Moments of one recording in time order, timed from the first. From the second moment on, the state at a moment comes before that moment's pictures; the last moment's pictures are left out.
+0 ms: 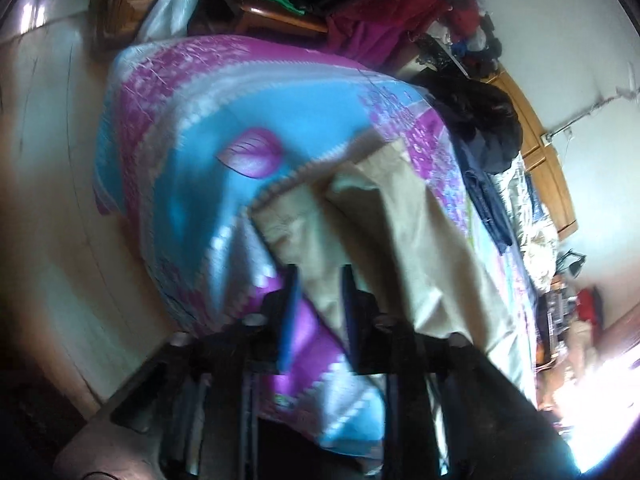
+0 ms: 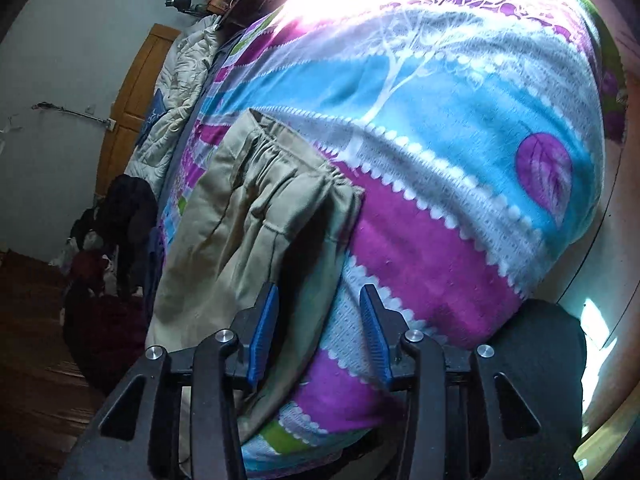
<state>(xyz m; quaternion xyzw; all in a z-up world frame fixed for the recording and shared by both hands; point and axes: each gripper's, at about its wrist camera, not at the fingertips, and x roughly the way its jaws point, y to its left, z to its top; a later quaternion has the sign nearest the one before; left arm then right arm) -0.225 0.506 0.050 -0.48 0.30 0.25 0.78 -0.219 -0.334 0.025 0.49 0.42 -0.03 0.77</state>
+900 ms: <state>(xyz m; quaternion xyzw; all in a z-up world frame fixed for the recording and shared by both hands) -0.165 0.513 0.045 -0.47 0.33 0.27 0.77 -0.207 -0.343 0.035 0.62 0.38 -0.06 0.69</state>
